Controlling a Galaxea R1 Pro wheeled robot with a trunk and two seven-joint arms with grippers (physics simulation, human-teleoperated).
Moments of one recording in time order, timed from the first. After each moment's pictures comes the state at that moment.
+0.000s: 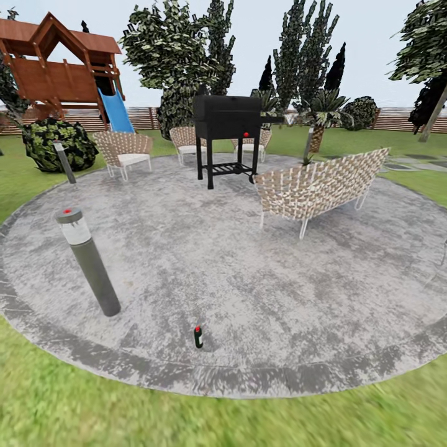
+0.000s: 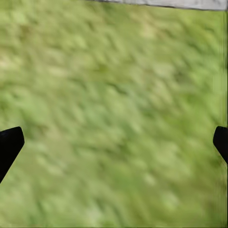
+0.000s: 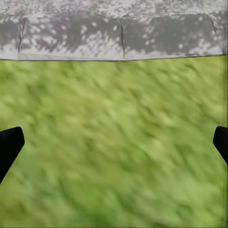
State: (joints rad) left arm -0.19 0.06 0.00 -0.32 0.01 -0.25 0.01; right arm -0.04 -0.04 -0.01 -0.54 0.00 -0.36 0.00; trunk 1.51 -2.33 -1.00
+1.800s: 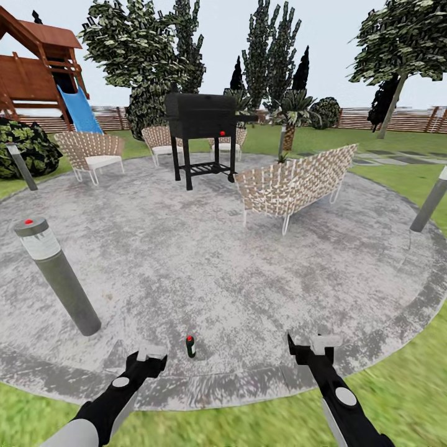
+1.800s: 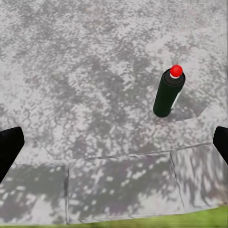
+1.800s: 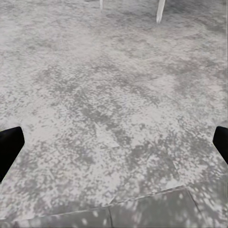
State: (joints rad) left arm -0.58 0.05 -0.11 -0.35 -0.01 -0.11 -0.01; right arm -0.28 -0.04 -0.01 -1.01 0.00 -0.08 0.00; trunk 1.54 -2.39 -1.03
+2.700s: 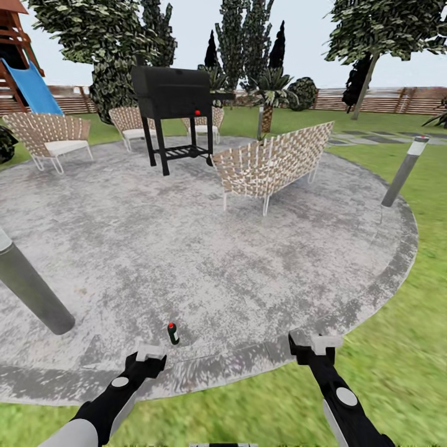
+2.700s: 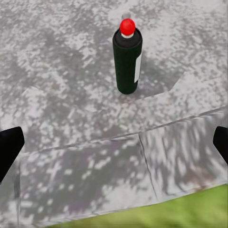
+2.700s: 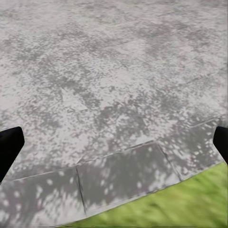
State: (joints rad) left arm -0.58 0.05 -0.10 -0.35 0.01 -0.10 -0.01; right arm -0.28 -0.04 -0.02 -1.00 0.00 -0.08 0.00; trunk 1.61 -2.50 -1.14
